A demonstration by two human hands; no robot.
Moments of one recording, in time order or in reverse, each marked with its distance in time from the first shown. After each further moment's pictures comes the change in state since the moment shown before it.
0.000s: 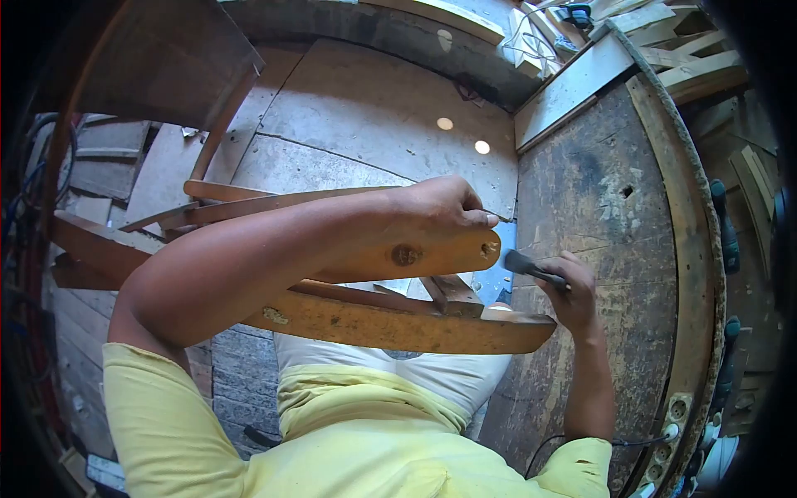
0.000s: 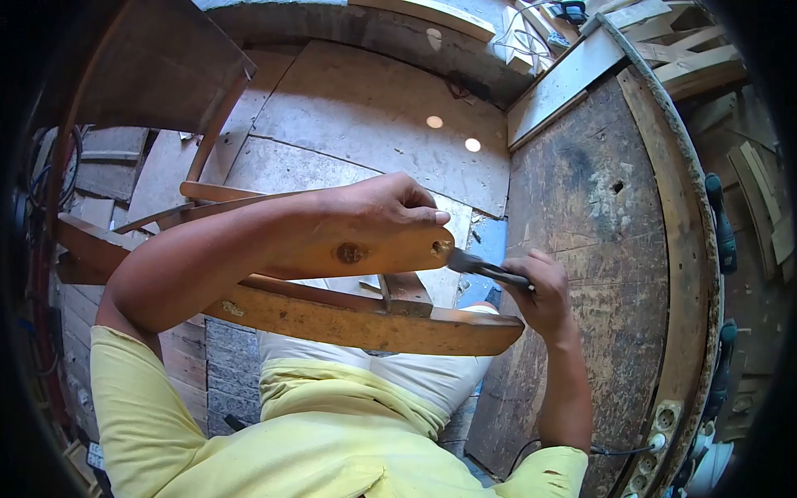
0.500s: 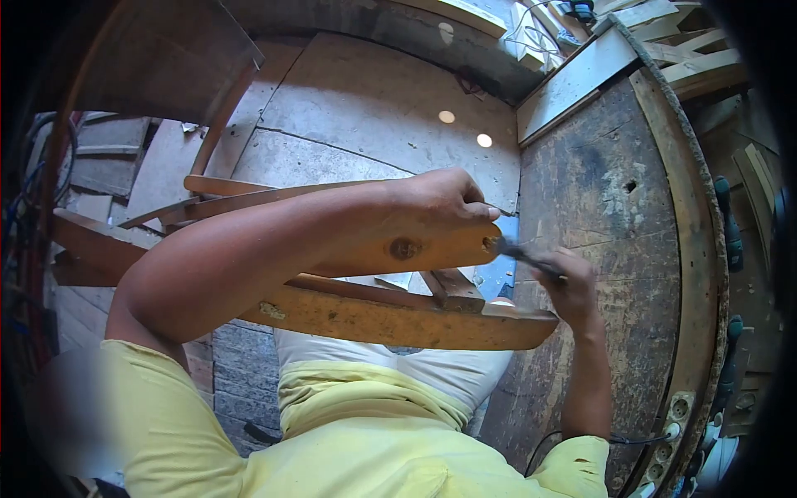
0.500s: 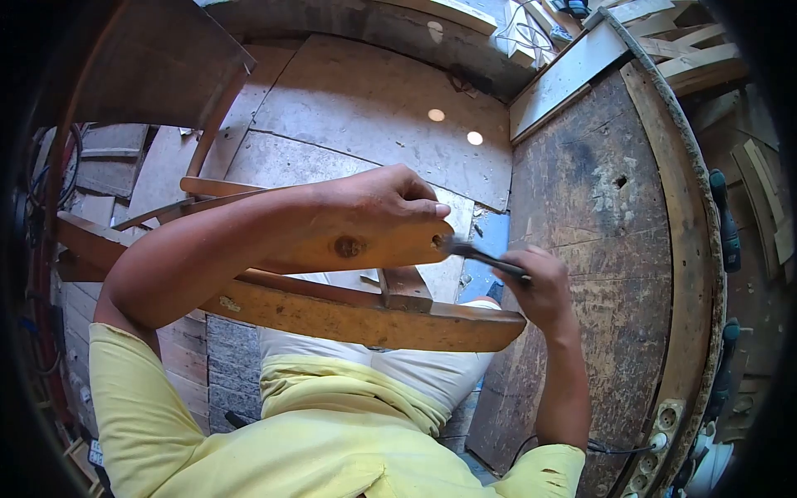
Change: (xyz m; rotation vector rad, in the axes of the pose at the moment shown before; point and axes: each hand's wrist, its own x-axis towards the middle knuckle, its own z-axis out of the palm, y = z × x) left_hand 0.002 -0.005 0.004 0.008 0.019 0.050; right_hand -0.008 0.006 0.008 0.143 0.094 0.116
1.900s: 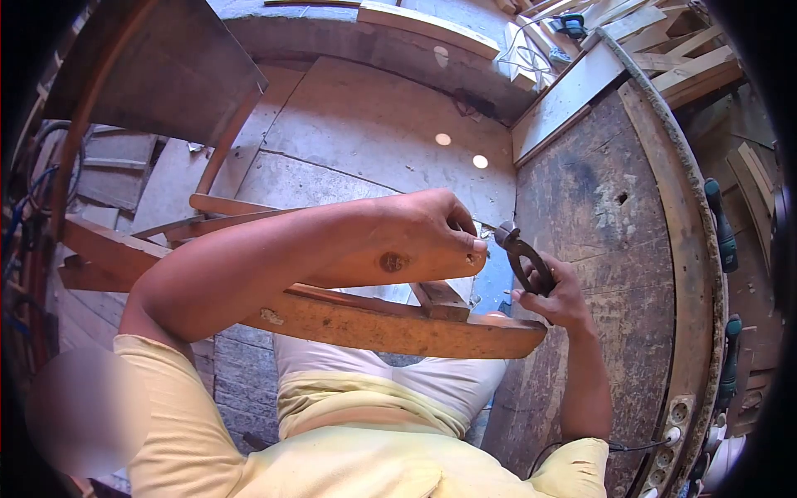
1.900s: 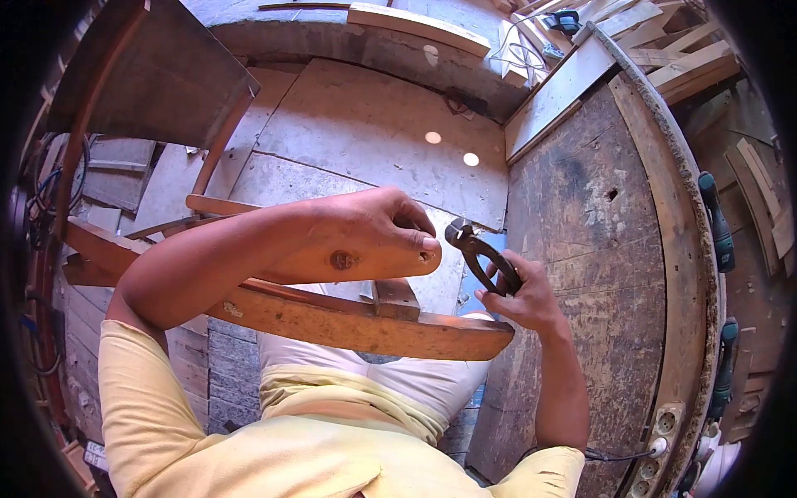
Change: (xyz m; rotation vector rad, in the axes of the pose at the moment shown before) left_hand -0.019 0.019 -0.001 0.043 -0.102 -0.158; right_hand 0.007 -0.001 -0.005 0.305 -0.267 0.369
